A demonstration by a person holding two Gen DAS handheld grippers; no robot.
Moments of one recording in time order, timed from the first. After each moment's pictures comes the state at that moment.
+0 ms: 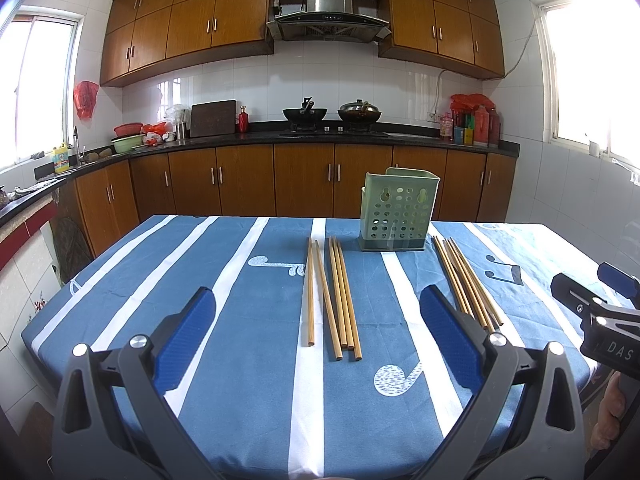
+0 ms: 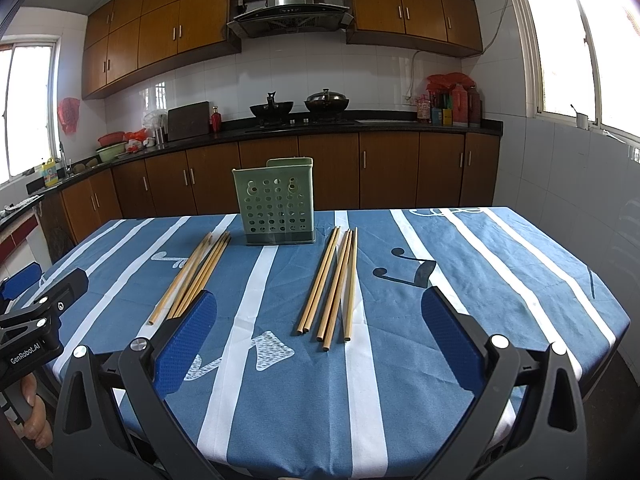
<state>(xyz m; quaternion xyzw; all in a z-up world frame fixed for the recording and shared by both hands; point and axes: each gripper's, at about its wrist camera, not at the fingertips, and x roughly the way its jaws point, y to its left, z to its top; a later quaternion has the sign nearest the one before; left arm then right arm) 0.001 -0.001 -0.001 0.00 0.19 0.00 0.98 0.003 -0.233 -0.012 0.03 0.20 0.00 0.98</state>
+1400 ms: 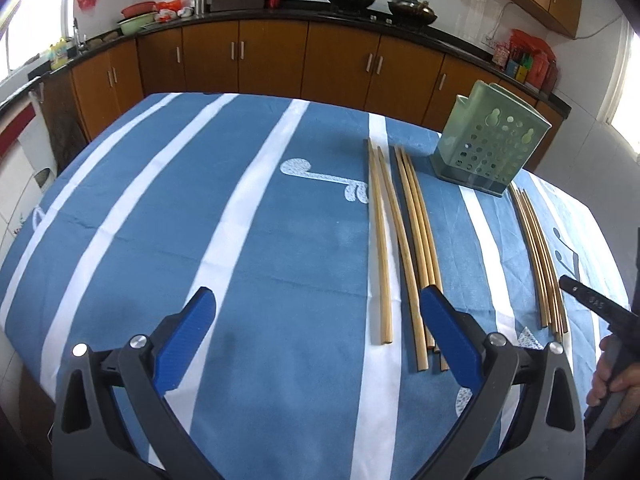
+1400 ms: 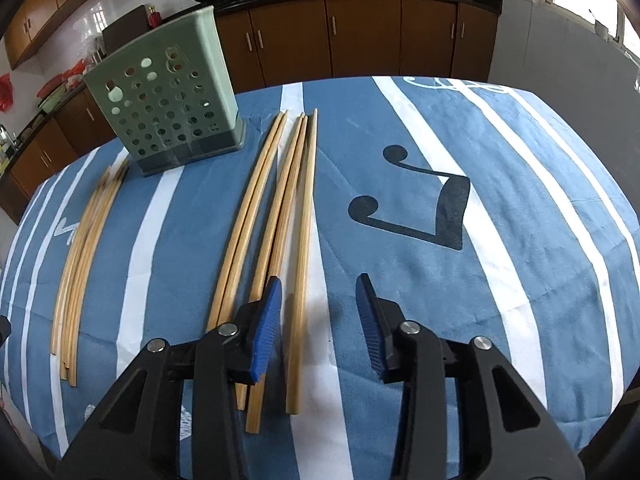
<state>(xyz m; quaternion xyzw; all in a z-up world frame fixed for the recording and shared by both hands) 0.137 0.069 -0.061 -0.08 0.42 0.03 0.91 0.180 -0.278 -0.095 0.09 0.45 -0.03 0.89</state>
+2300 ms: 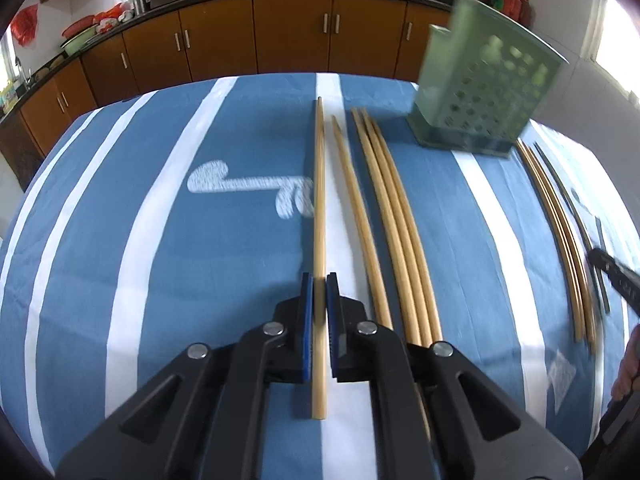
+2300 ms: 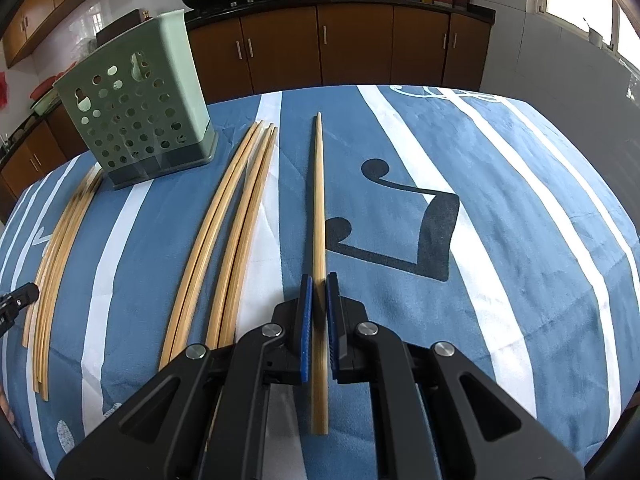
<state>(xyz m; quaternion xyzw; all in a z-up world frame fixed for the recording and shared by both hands) 0.231 0.029 -0.095 -0.01 0.47 -0.02 0.88 0.199 -0.296 -0.099 0.07 0.42 -0.05 0.90</state>
